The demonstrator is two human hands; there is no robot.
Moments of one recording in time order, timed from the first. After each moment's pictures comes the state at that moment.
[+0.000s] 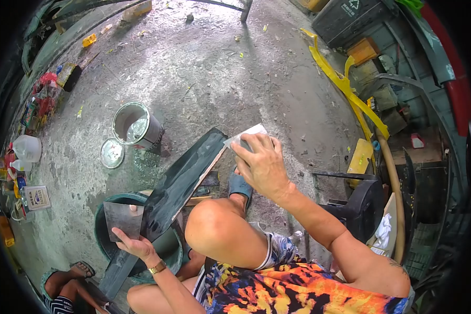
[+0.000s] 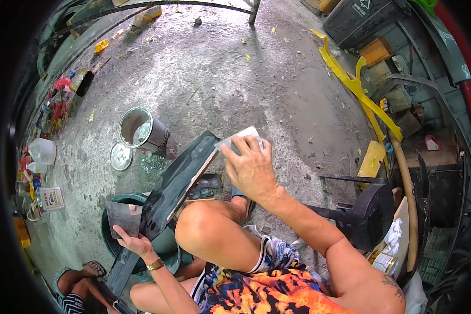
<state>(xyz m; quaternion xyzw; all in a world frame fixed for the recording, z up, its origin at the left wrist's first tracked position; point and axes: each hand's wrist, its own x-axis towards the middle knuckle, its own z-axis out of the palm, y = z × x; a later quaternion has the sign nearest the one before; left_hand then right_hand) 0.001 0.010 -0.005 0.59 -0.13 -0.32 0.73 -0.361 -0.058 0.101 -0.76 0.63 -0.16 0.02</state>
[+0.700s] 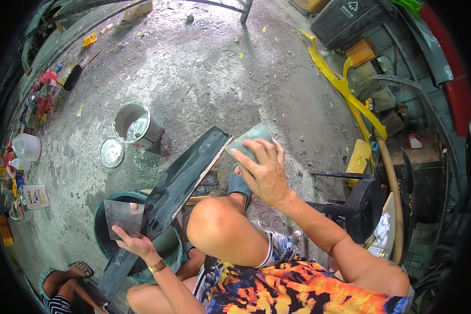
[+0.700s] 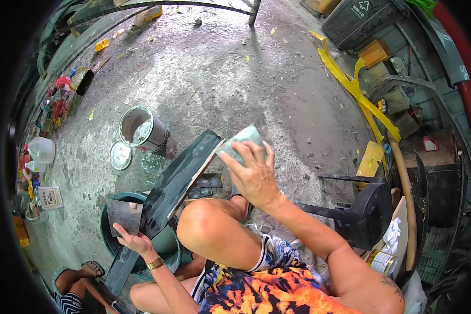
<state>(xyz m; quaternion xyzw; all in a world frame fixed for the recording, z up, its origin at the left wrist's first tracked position) 0.004 0.012 -0.007 0.58 -0.13 -0.34 0.73 -0.360 -0.034 0.095 -0.77 0.61 -0.18 0.02</state>
